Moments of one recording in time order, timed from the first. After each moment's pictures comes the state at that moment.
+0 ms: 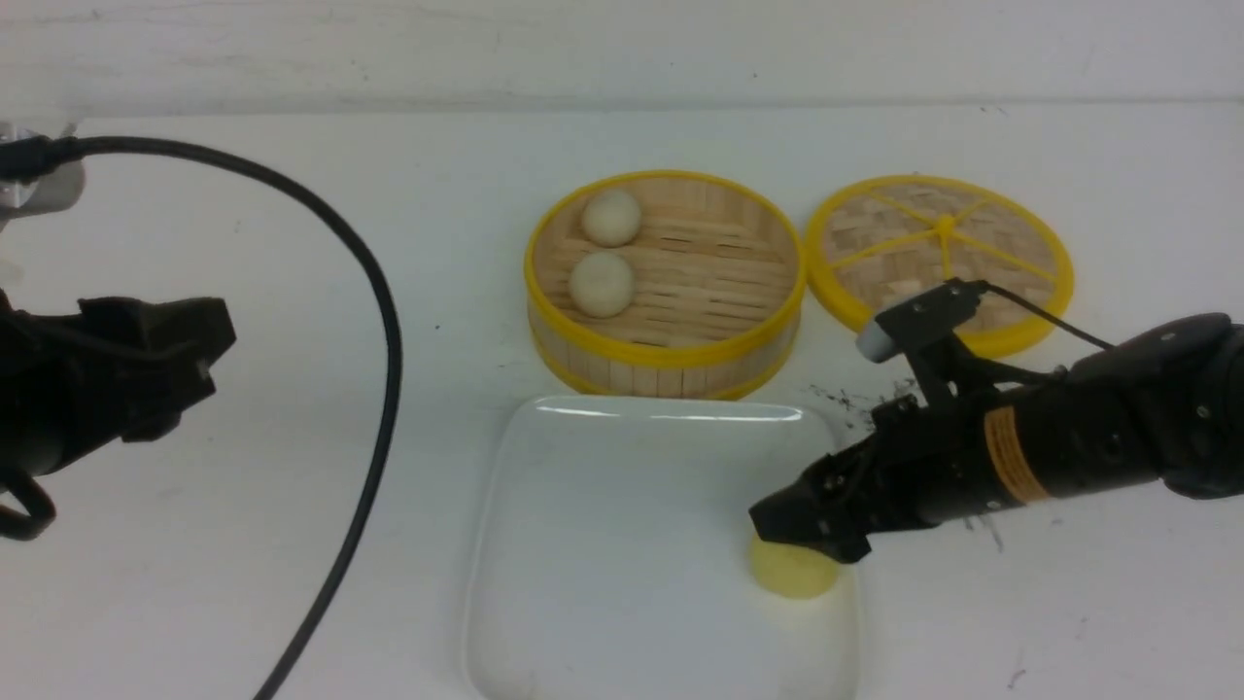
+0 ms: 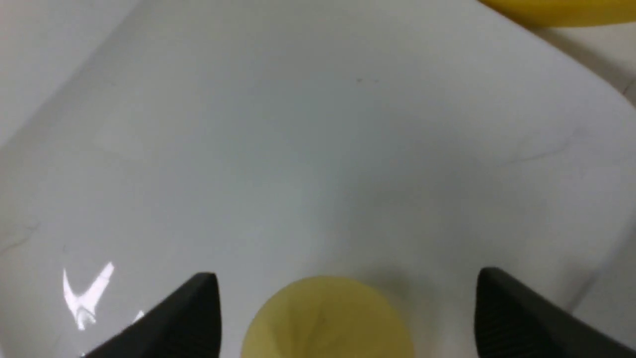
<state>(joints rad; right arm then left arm) 0.35 1.70 -0.82 -1.74 -0.58 1.74 -0.03 0.84 -0.61 -0.75 0.32 0.56</state>
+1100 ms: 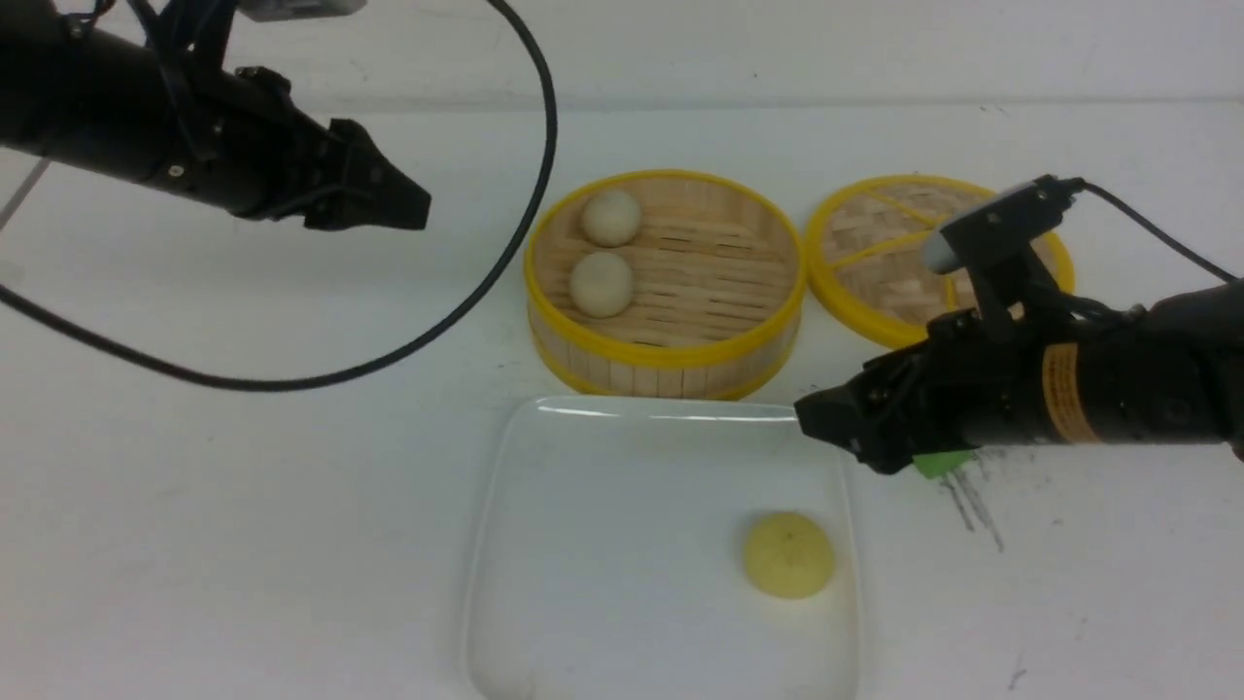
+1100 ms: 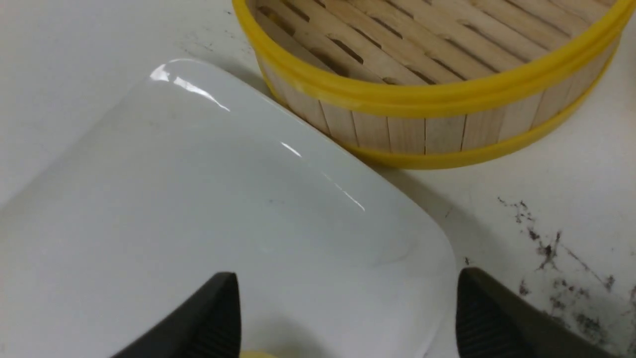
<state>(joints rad) 0.35 1.54 -0.82 -1.74 -0.41 1.74 -0.05 1.64 -1.38 -0.76 0.86 0.82</state>
